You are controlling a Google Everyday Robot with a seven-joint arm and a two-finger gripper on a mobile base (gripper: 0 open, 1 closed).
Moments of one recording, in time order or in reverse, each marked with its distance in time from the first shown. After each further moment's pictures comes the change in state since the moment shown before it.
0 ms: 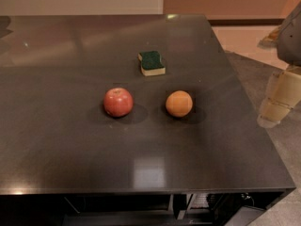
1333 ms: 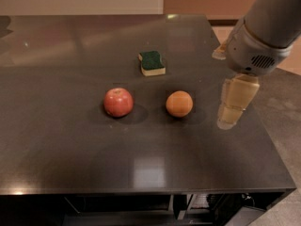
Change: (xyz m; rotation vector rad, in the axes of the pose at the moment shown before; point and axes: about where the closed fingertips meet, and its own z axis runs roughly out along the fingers) arm -0.059 0.004 0.050 -0.086 -0.046 -0.130
